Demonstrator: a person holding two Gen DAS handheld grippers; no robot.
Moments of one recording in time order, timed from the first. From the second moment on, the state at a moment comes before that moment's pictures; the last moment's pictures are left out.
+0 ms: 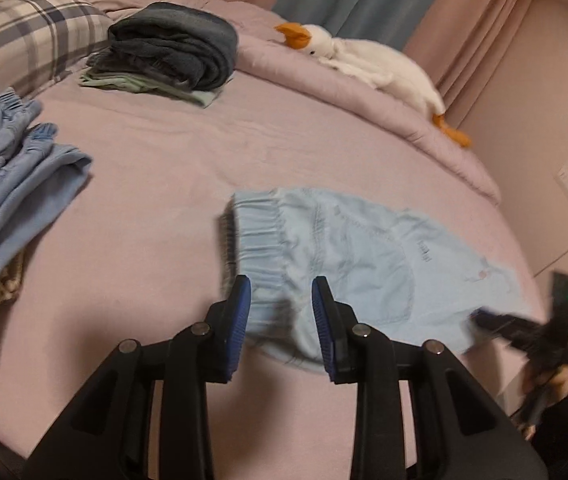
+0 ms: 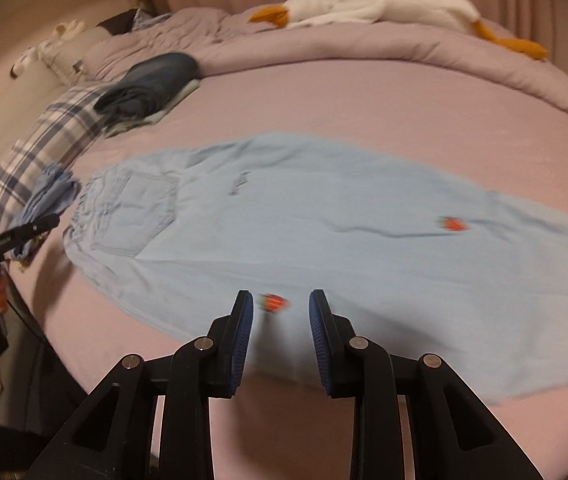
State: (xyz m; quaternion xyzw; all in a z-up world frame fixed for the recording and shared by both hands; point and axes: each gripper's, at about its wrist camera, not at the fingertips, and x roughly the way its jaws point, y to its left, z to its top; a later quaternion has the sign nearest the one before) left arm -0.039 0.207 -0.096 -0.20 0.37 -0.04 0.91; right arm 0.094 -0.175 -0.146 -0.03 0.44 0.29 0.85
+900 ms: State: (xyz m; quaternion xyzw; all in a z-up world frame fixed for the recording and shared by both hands) left arm -0.051 0.231 -0.127 -0.47 0.35 -0.01 0.81; right arm 0.093 -0.135 -0.160 -0.05 0.46 0.30 0.83
